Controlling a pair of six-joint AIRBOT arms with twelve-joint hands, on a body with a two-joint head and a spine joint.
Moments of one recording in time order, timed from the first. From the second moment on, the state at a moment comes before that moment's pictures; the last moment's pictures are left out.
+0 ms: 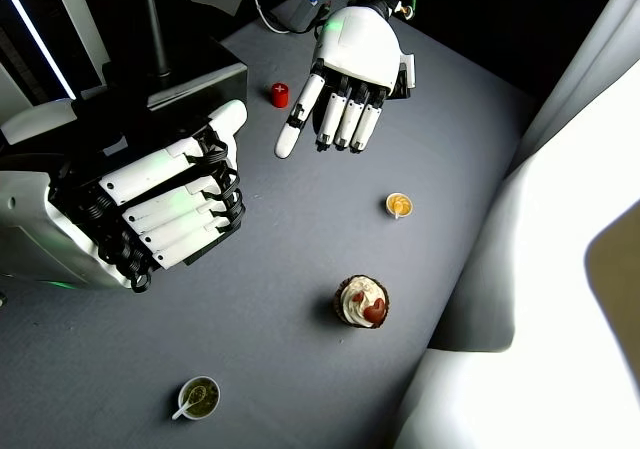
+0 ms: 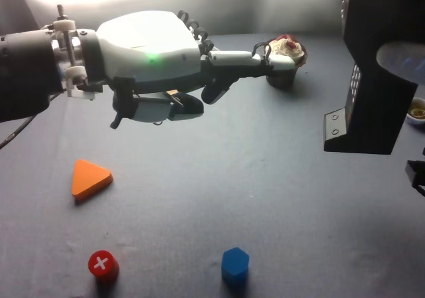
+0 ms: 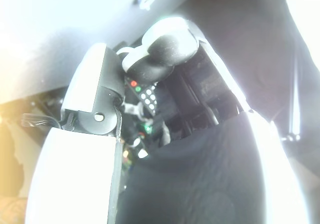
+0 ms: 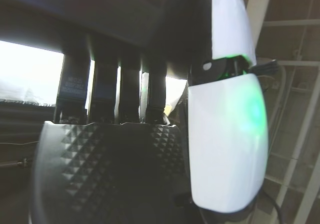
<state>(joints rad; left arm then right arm) 0.35 -0.82 1.42 0.99 -0.80 0.07 -0.66 -0.99 1.07 0.26 1.37 0.26</state>
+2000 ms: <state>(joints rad) 0.31 -0.72 1.38 1.29 -0.99 -0.75 -0.75 -1.11 1.20 0.32 1.40 0.26</state>
